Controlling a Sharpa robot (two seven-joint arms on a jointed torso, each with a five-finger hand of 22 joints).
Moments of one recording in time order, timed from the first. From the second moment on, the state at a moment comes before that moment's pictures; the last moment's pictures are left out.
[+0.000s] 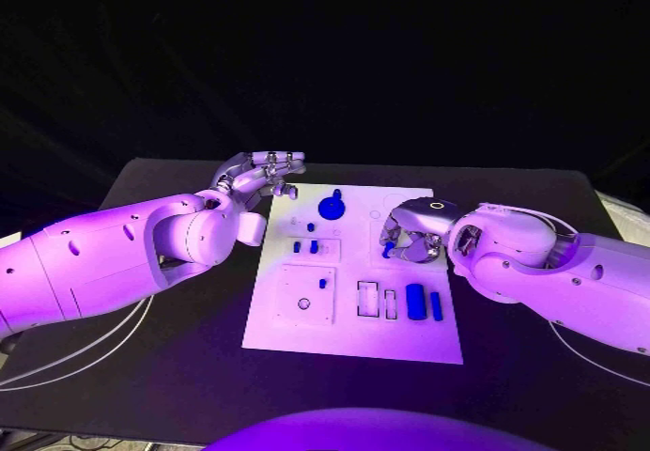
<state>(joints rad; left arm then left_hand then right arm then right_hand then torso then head) 1.17 -0.87 -0.01 1.52 0.06 -0.32 0.37 1.38 -0.09 0.43 -0.02 0.07 0.99 0.18 0.14 0.07 1.02 0.11 0.38 0.17 1.24 0.02 1.09 0.63 0.17 1.23 0.11 0.44 1.08 1.16 -0.80 -0.02 1.62 -1.72 -0.10 -0.18 1.36 -0.05 0.44 -0.08 0.07 1.11 0.14 0.10 0.11 1.13 0.08 0.23 0.07 1.47 -0.01 1.04 0.89 0.15 1.25 0.09 1.18 0.81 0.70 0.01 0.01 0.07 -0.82</state>
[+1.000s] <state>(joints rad) 1.17 -0.87 -0.01 1.52 0.06 -0.32 0.37 1.38 -0.09 0.43 -0.02 0.07 0.99 0.18 0.15 0.07 1.01 0.11 0.38 0.17 1.24 0.02 1.09 0.63 0.17 1.23 0.11 0.44 1.08 1.16 -0.85 -0.01 1.74 -1.70 -0.26 -0.18 1.39 -0.05 0.49 -0.11 0.06 1.12 0.13 0.10 0.11 1.15 0.10 0.23 0.07 1.47 -0.02 1.08 0.93 0.15 1.27 0.08 1.21 0.86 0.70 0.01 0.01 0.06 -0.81</state>
